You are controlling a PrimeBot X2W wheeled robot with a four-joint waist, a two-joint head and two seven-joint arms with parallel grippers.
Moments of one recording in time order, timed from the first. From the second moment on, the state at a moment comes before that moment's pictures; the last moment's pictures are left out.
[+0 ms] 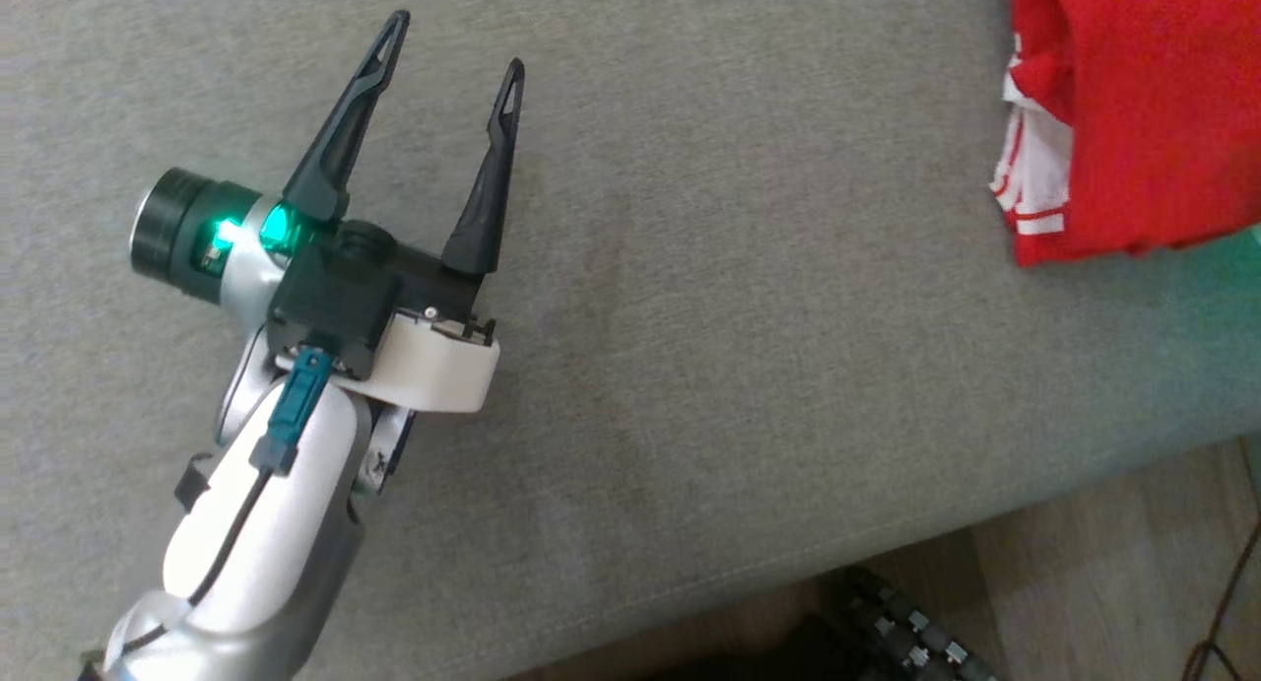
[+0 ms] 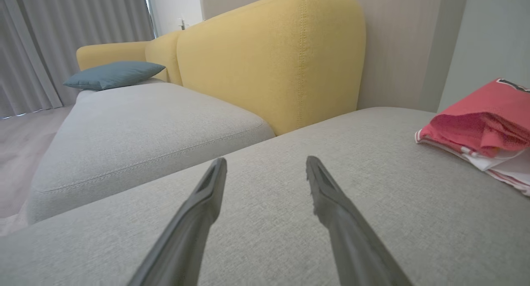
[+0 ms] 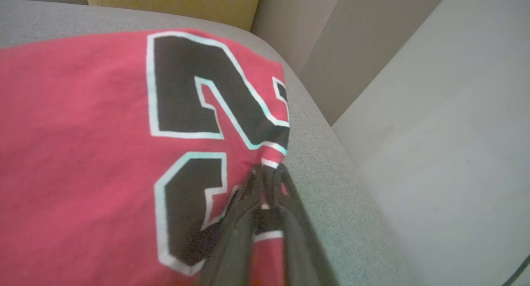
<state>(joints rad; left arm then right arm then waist) -0.48 0.24 -0.47 -0.03 -0.03 0.14 -0.25 -0.66 -0.33 -0.28 0.55 0.01 0.12 0.12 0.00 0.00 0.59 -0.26</state>
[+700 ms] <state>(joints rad) -0.31 0.21 -0.44 0.02 -0.10 0.20 -0.26 -0.32 -0.11 -0.18 0.21 0.00 0.12 -0.12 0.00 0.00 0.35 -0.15</state>
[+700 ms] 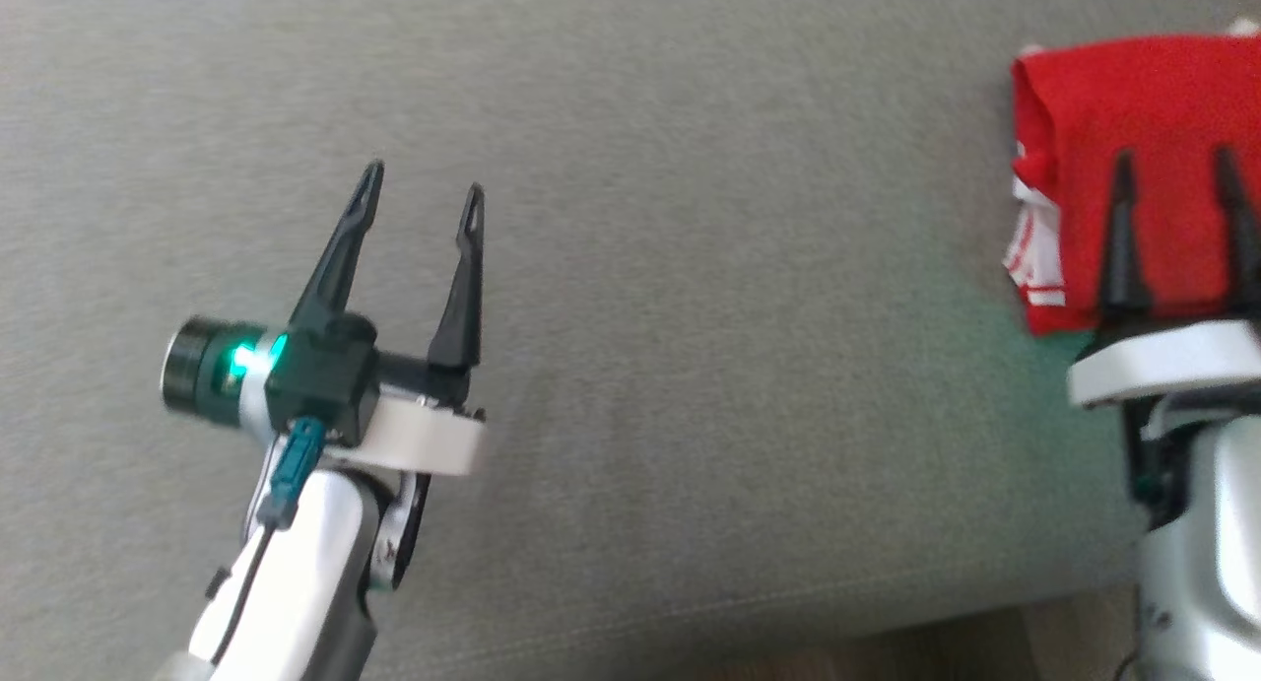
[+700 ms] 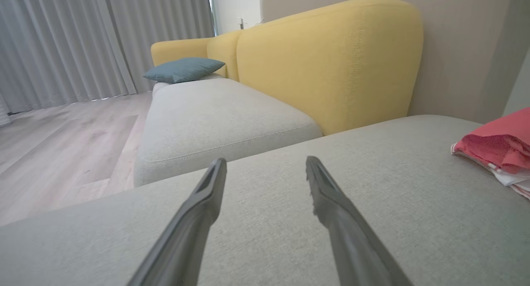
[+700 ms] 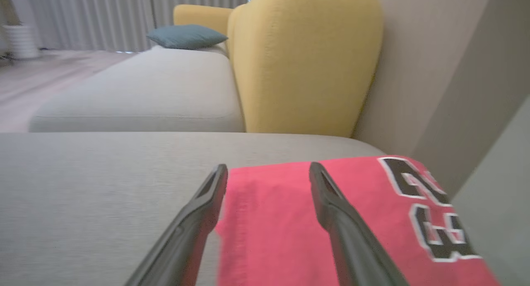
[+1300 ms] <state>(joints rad) -0.11 0.21 -0.34 0.06 -0.16 0.24 -0.26 -0.09 -0.05 0.00 0.06 0.12 0.12 -0.10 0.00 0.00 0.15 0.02</state>
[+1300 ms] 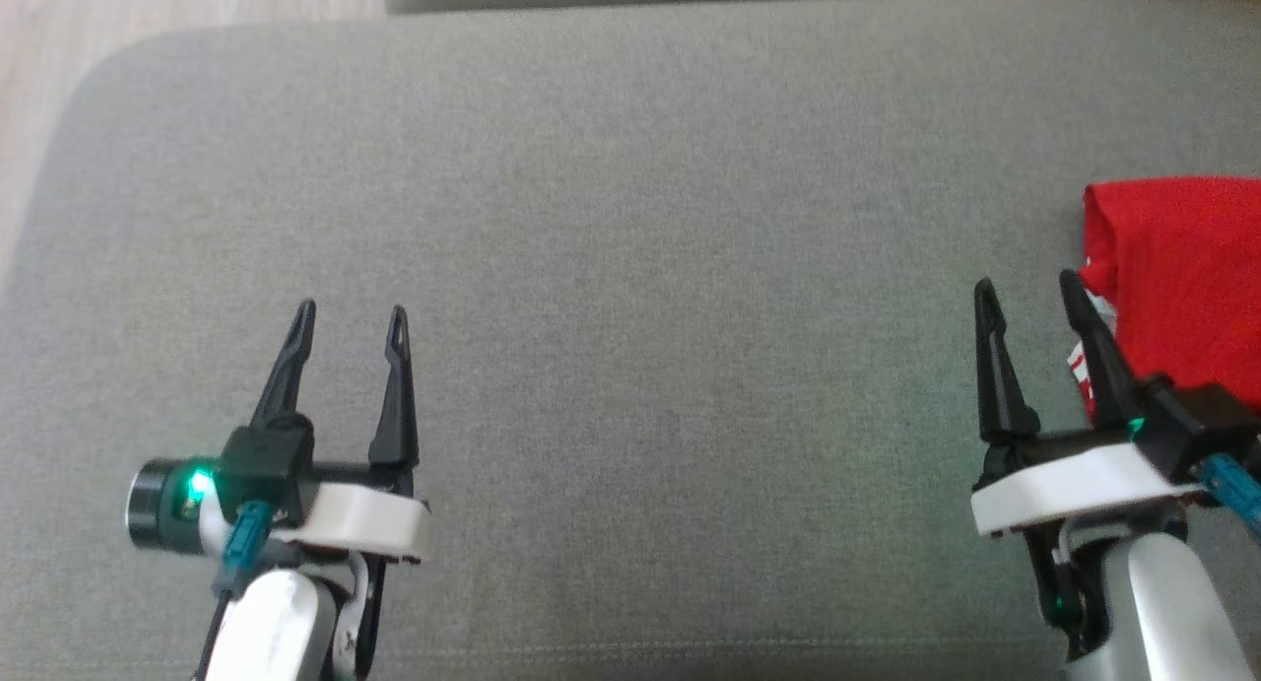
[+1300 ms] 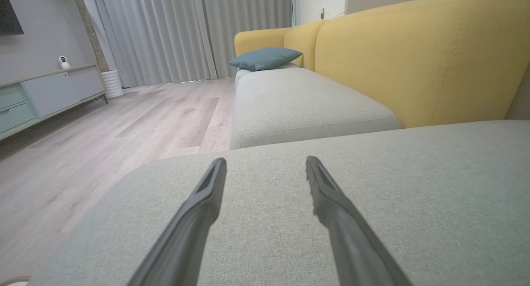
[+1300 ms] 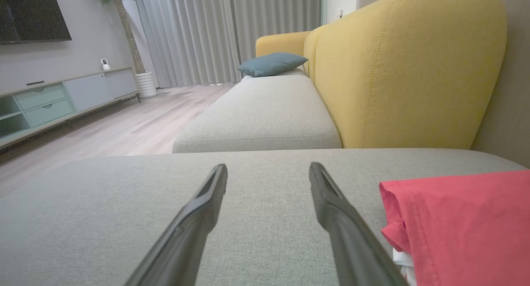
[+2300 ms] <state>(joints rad) 0.00 0.22 -0.33 0.16 -0.20 0.19 -0.26 0.04 -0.05 0.01 0.03 0.15 0.12 -0.04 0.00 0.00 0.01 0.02</state>
